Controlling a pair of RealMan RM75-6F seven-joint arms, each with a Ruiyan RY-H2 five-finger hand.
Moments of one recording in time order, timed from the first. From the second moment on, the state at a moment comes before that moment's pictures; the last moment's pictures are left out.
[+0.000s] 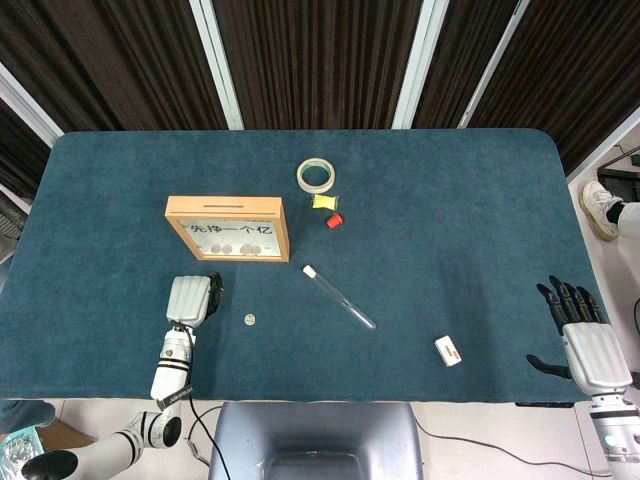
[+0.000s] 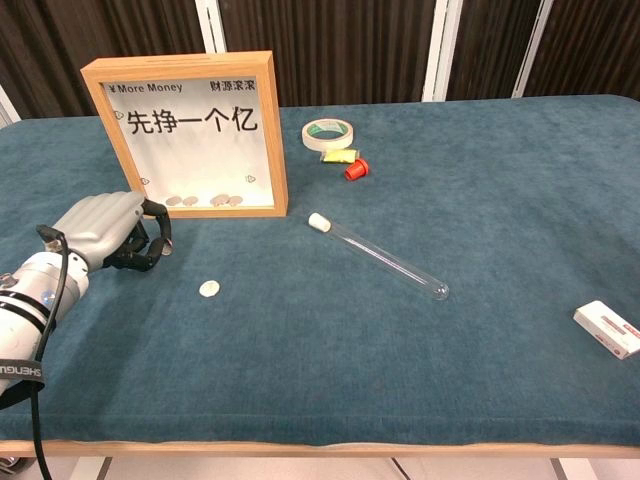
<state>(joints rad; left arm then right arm) -0.60 -1.99 -0.24 -0.79 1.25 1.14 0.18 0.10 -1.09 0.04 -1.61 -1.49 1.42 -0.05</state>
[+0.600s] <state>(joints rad) -0.58 -1.86 -0.29 -1.00 1.32 1.37 0.21 0.10 -1.10 0.04 -1.62 -1.49 1.41 -0.06</state>
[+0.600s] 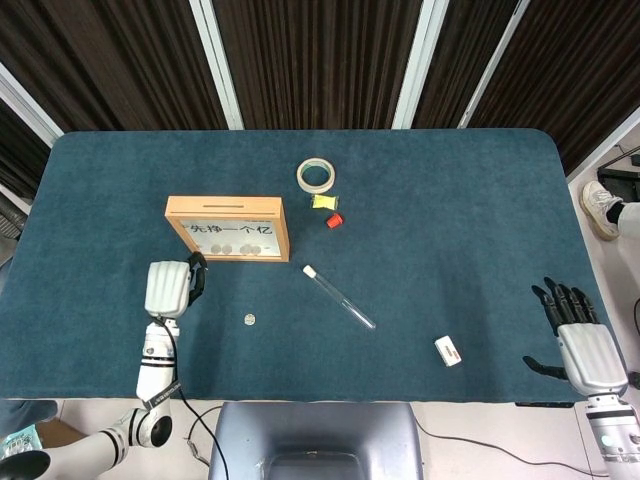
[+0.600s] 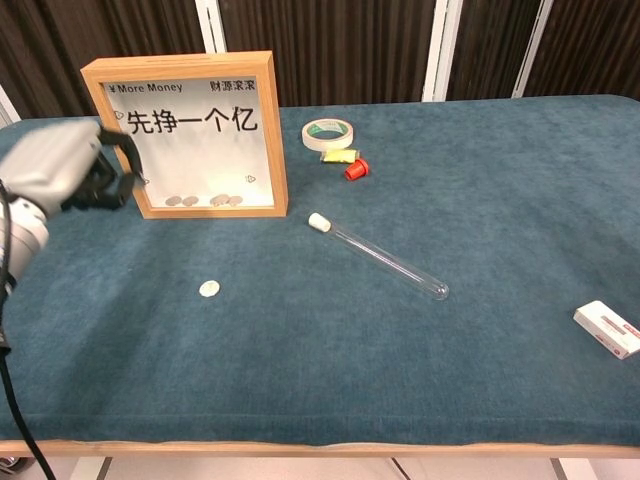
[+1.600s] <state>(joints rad) -0.83 -1.72 -0.60 -1.35 1.00 1.46 0.83 0.12 -1.05 0.03 -1.62 -1.50 1.37 0.06</state>
